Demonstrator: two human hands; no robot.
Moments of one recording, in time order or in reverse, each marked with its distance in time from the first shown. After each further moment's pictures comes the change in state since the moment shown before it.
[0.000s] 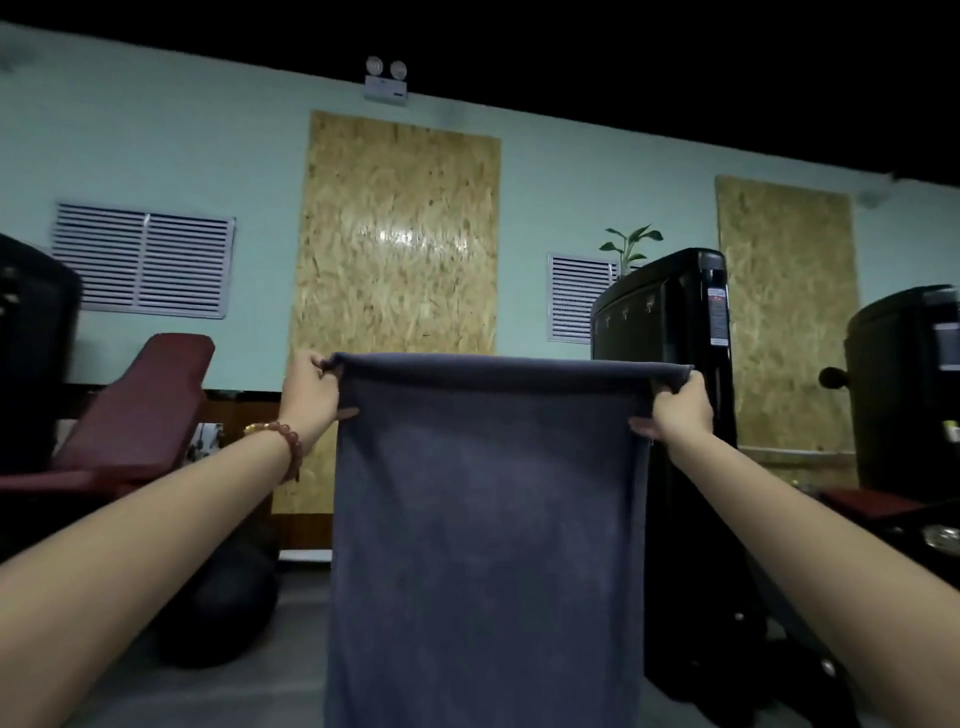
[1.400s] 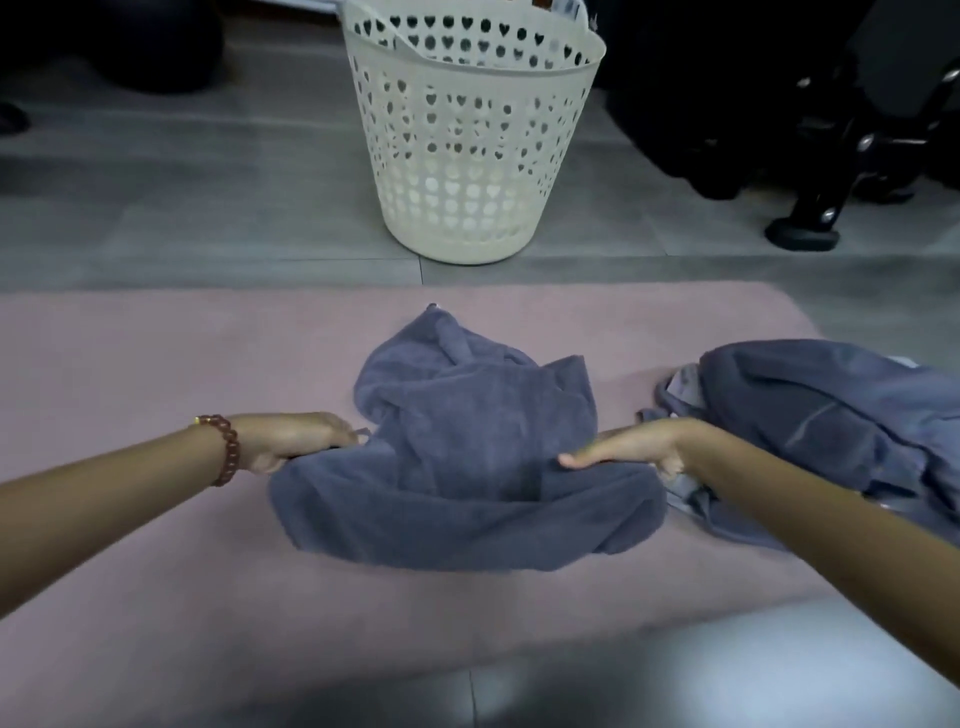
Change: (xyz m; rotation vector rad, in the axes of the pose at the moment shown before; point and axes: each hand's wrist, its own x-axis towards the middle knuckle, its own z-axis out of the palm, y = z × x) left_hand -0.466 -0.410 -0.126 0.319 -1.180 -1.321; right_hand -0.385 0.424 -0.140 -0.650 -1.490 1.512
